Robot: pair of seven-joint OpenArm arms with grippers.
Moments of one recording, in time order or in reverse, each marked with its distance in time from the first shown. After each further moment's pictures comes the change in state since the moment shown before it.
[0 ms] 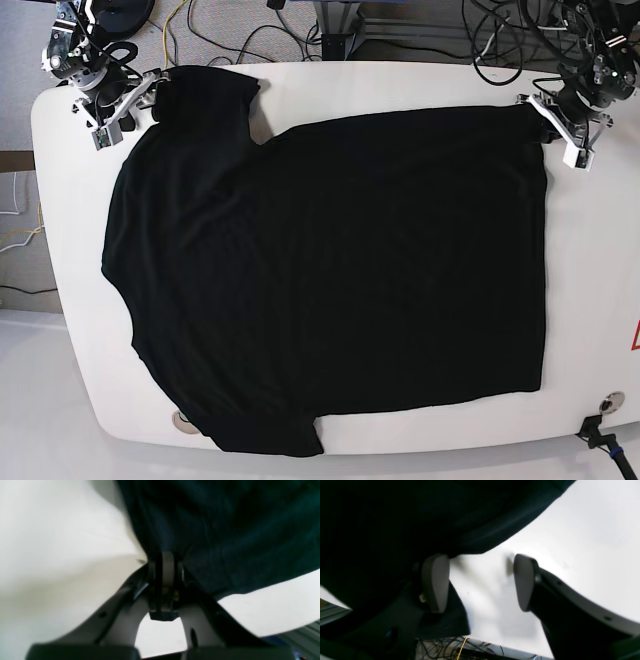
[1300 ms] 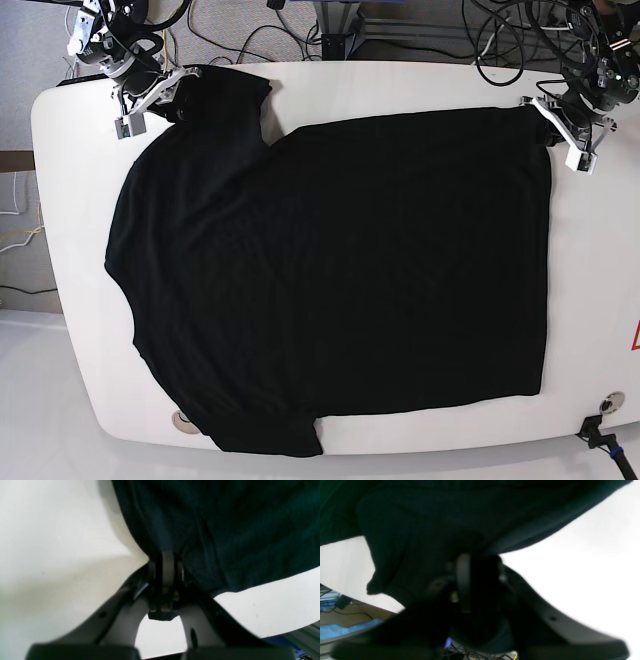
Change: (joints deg) left arm -0.3 -1.6 0.2 0.0 0.0 -0.2 -0.1; right arm 0.1 -9.2 1.3 -0.2 9.4 3.0 -2.5
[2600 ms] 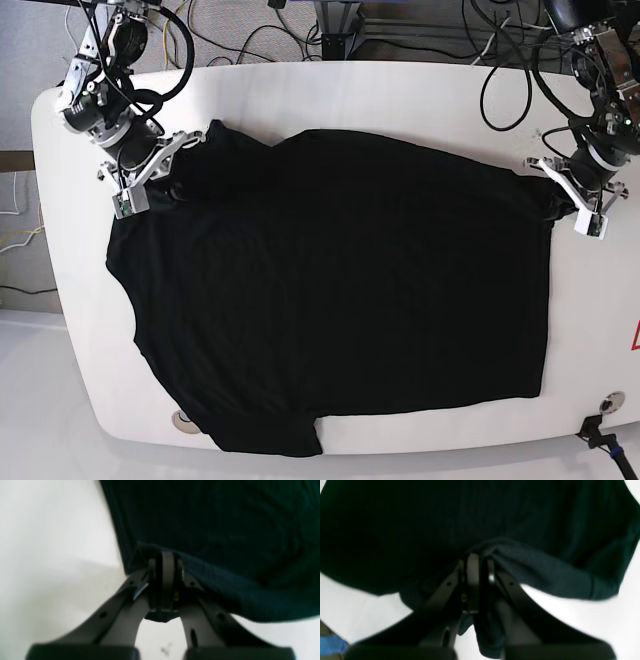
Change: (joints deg) left arm -12.2 -0.7 1.4 4.3 -0.2 0.0 0.2; right arm 15.6 -2.1 0.0 14.0 -2.3 -0.6 -13.4
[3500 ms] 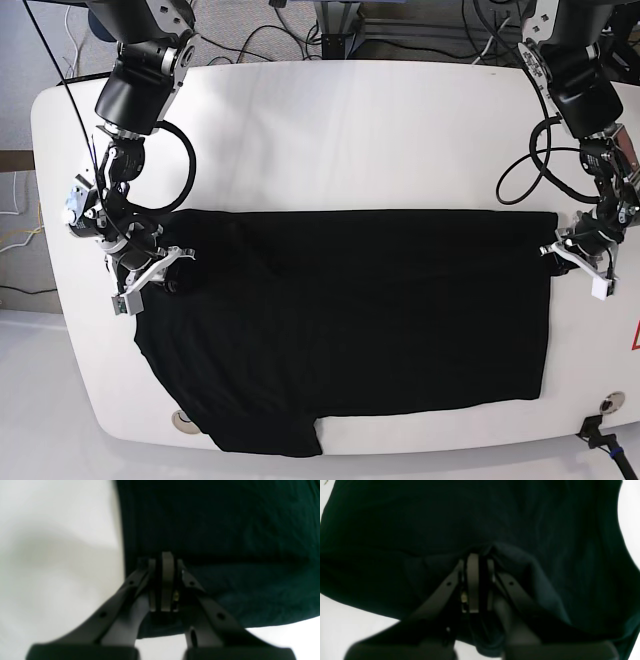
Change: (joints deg) left arm -27.3 -1.0 -0.2 -36.2 0.6 3.5 0.0; right arm 30.7 0.2 0.1 -35.2 -9.6 0.0 4.4
